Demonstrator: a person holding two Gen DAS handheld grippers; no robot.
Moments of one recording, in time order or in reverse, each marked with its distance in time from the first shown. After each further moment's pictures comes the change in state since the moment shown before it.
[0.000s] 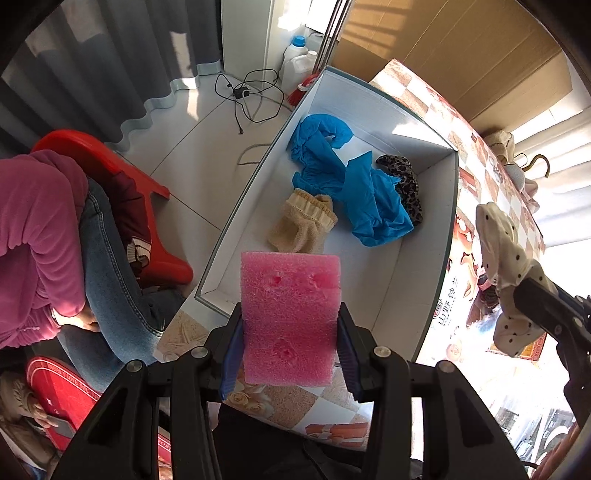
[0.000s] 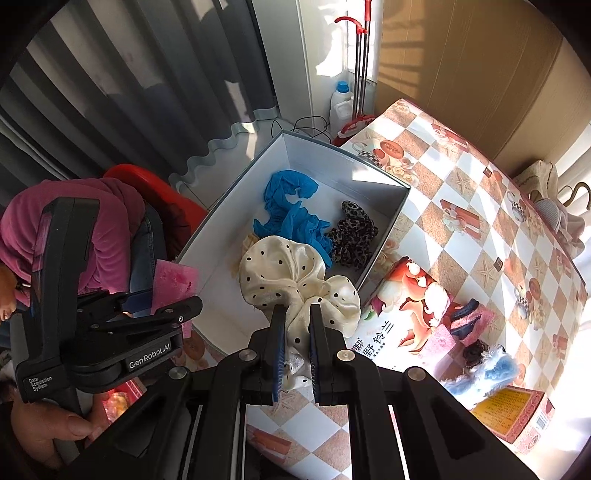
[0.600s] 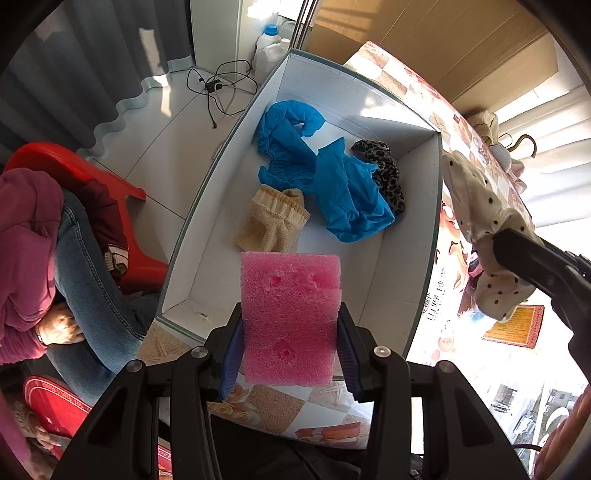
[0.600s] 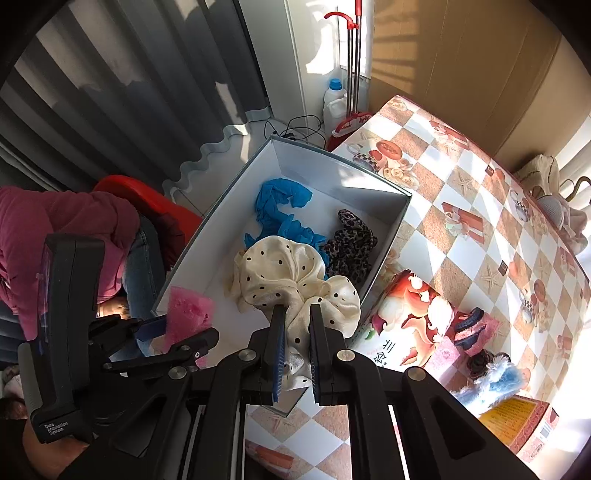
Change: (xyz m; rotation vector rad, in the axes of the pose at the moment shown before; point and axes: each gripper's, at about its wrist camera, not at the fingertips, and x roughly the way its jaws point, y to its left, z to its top) left arm 0.019 -0.014 0.013 0.063 0.049 -0.069; right arm 0.019 -0.010 0.022 0.044 0.012 -0.006
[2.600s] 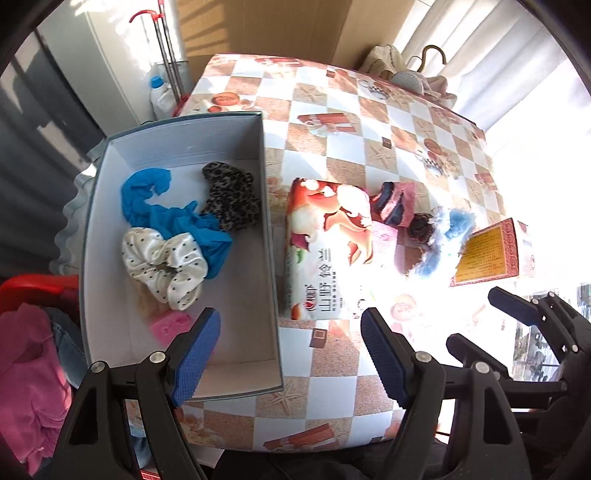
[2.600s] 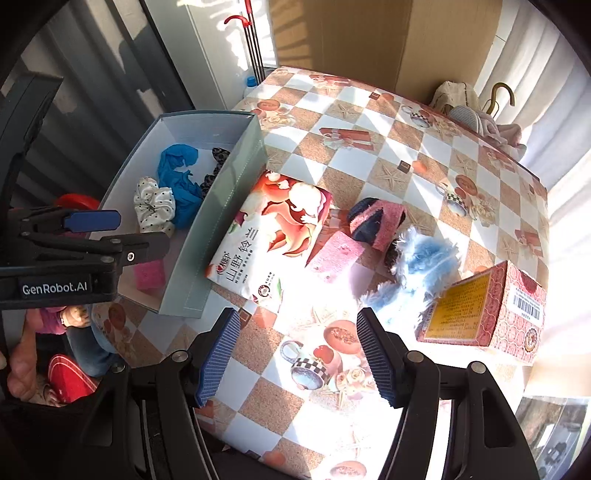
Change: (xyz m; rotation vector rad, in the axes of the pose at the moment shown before) left arm 0.000 -0.162 -0.022 0.479 -0.033 0.019; right arm -0.030 -0.118 -0.149 0.224 -0.042 -0.136
